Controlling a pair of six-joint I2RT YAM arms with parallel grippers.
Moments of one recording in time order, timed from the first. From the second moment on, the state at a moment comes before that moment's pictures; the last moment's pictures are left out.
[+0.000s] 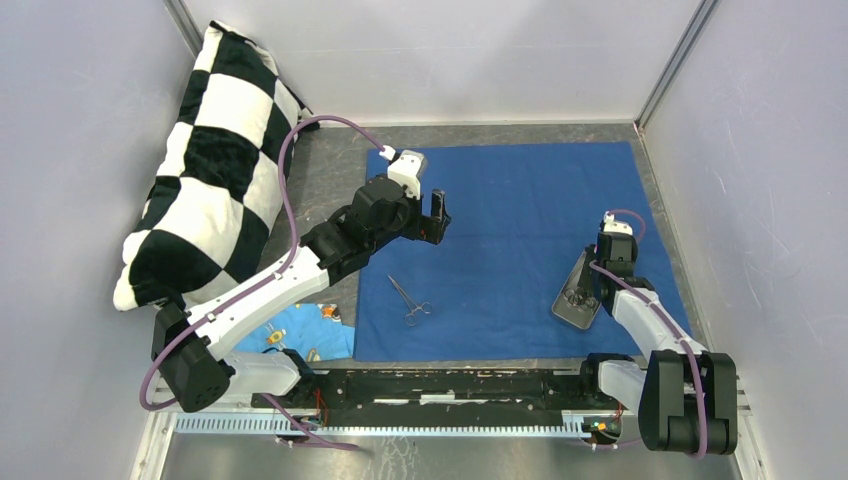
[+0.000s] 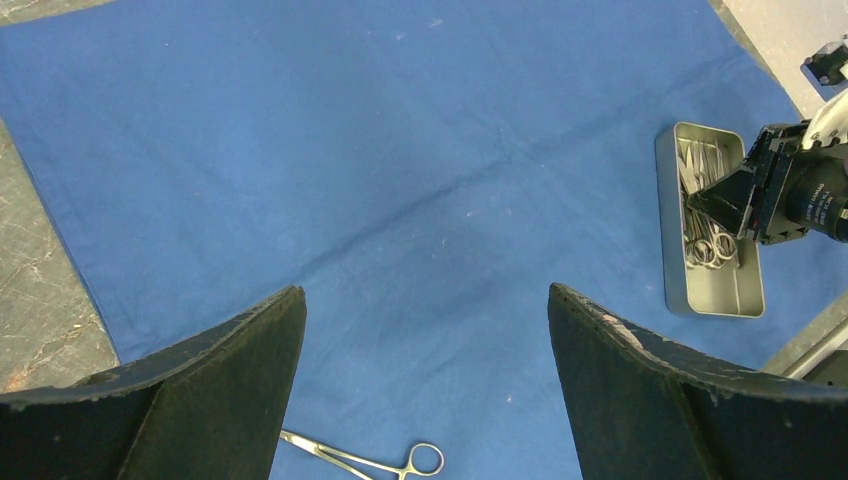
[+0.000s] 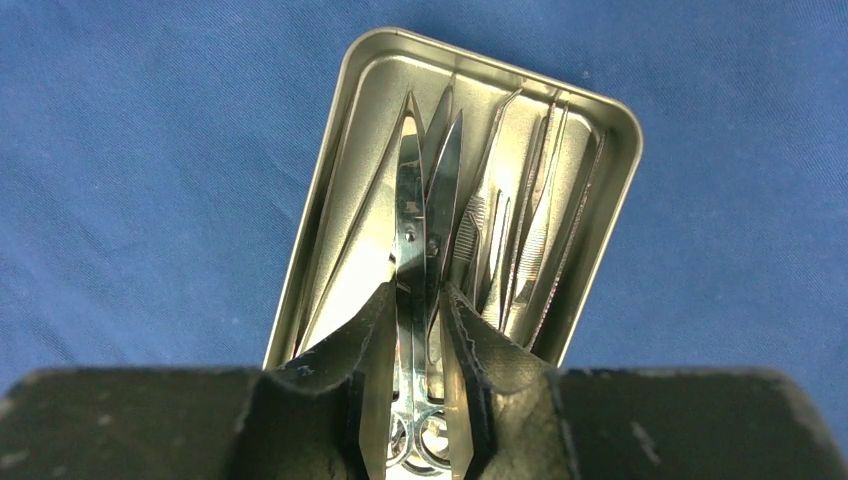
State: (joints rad) left arm -0.81 1.27 1.11 -0.25 -0.19 -0.30; right arm -0.06 1.08 0.41 -0.20 0.15 0.18
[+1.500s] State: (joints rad) left arm -0.75 1.25 1.12 -0.26 -0.18 -0.29; right arm 0.42 1.02 0.52 -0.03 -0.29 0.10
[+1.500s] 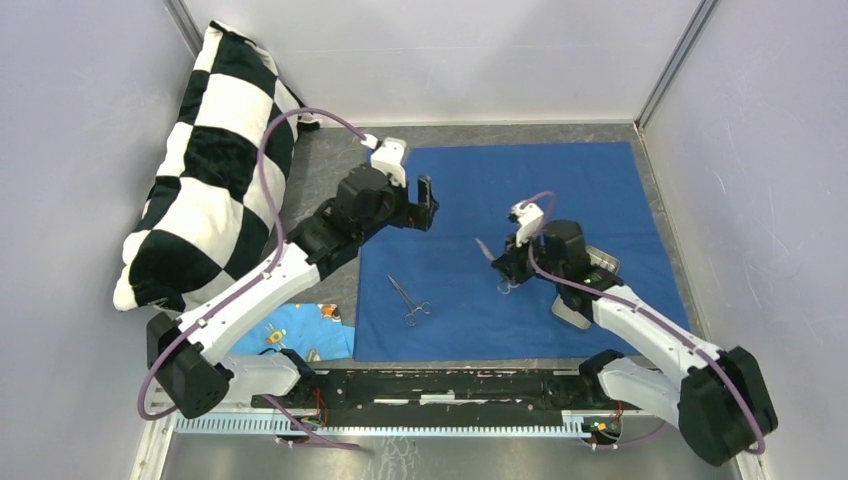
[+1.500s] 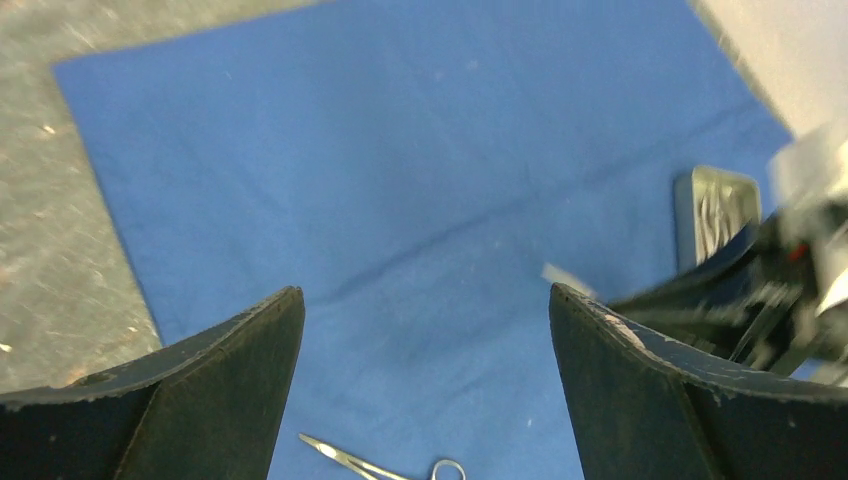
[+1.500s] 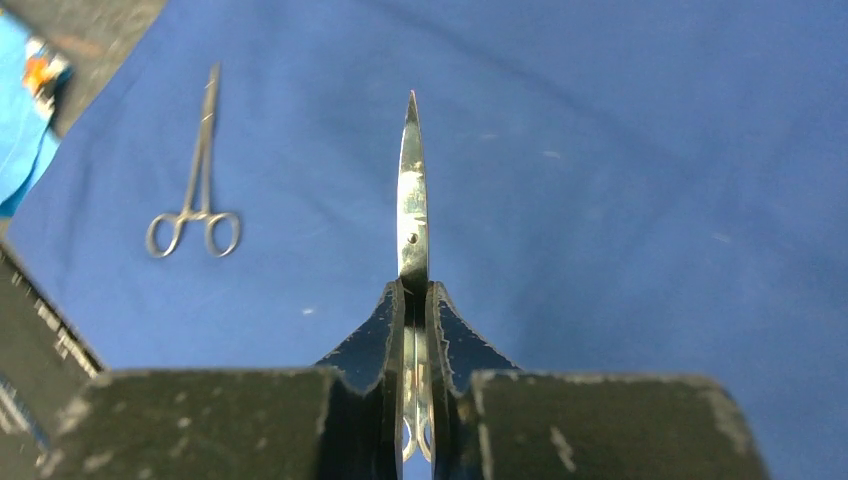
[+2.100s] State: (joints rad) left arm -0.71 1.13 1.20 -0.10 -0.28 -0.25; right arm 0.77 1.35 0.64 0.21 -0.34 0.22
